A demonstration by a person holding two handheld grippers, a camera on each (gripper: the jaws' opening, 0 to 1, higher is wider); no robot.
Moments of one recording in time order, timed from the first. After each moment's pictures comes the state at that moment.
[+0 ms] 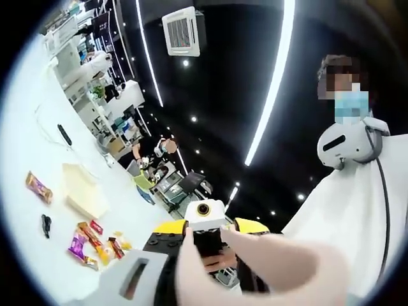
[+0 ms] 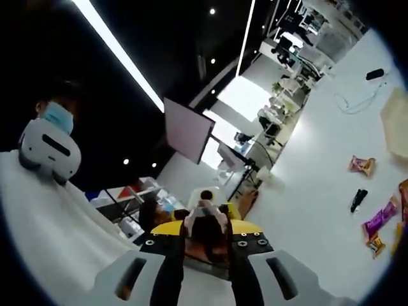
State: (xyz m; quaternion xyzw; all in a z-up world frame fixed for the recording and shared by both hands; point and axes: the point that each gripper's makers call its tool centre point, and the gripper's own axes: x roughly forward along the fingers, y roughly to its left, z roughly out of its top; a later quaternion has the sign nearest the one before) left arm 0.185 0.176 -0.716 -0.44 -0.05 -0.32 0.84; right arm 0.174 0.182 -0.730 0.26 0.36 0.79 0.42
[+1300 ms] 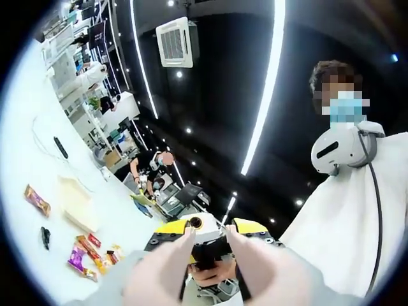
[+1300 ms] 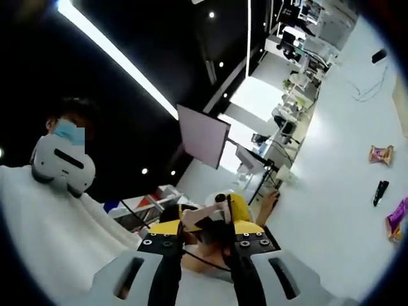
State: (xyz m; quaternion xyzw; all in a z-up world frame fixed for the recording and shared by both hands) left arm 0.181 0.190 -0.699 -0.44 -0.10 -0.31 0.84; right arm 0.162 0.187 -0.714 0.31 0.36 0.80 0.37
